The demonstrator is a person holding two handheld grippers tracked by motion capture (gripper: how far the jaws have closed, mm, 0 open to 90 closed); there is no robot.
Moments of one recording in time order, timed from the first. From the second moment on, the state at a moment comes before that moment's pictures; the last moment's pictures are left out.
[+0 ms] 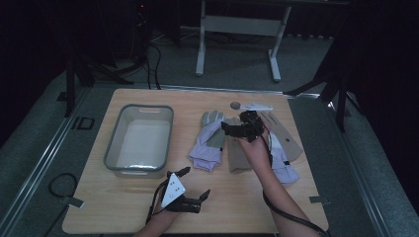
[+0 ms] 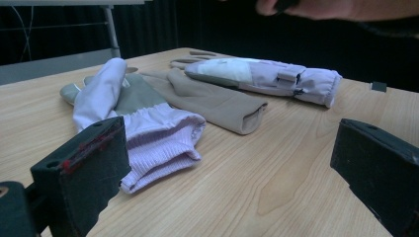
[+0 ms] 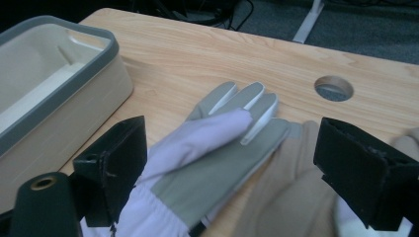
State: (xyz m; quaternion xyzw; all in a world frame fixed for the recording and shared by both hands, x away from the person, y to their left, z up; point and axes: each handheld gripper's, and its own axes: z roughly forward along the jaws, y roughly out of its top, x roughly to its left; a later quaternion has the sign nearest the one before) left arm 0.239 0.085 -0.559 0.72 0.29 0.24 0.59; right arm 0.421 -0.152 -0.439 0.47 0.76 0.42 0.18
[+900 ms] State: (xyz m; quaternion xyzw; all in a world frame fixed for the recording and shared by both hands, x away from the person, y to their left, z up) left arm 0.239 0.085 -0.559 0.72 0.29 0.24 0.59; right arm 0.452 -0.082 -0.543 0.49 0.79 0.33 0.17
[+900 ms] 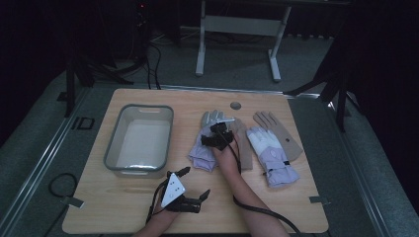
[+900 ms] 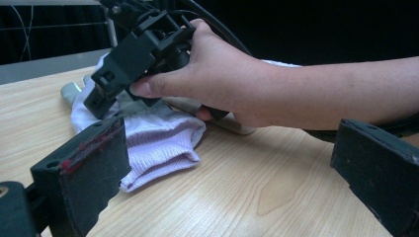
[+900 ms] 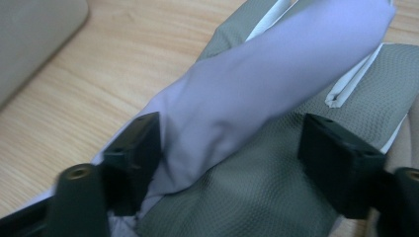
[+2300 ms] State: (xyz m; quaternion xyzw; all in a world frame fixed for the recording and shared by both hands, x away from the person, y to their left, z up) left arm 0.240 0.085 -0.559 0.72 0.29 0.24 0.59; right arm 0.381 -0.140 -0.476 0.34 0.86 0.34 0.18
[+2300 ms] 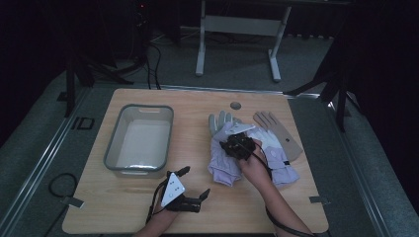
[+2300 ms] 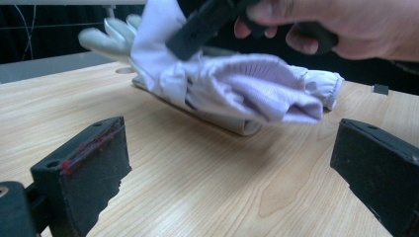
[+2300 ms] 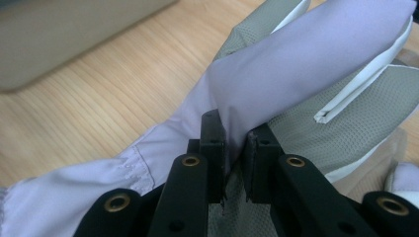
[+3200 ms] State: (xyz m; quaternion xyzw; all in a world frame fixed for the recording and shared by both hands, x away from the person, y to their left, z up) left arm 0.240 0.085 -0.559 0.71 0.29 0.24 0.59; right arm 0.399 -0.138 -0.515 0.34 0.86 0.36 0.14
